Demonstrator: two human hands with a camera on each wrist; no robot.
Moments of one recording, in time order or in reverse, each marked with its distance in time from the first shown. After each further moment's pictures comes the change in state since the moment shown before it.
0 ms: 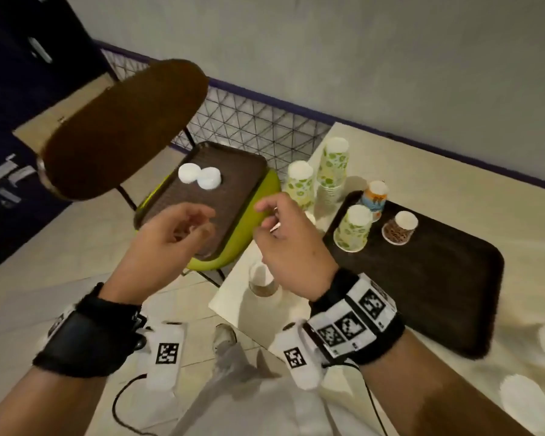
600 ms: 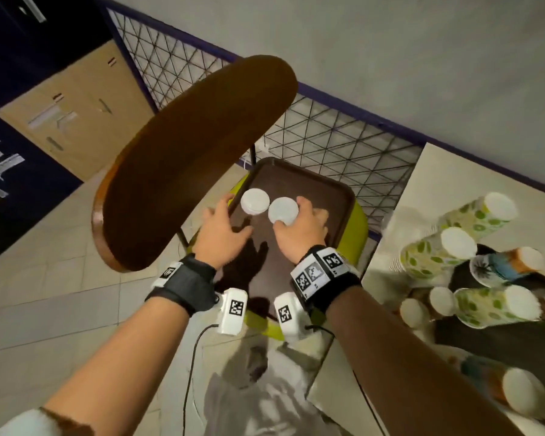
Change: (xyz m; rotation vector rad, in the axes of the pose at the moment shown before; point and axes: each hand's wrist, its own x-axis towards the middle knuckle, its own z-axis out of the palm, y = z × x) left_hand 0.287 -0.243 -0.080 0.100 -0.052 -0.203; right_hand 0.315 0.035 0.234 -0.261 0.186 0.552
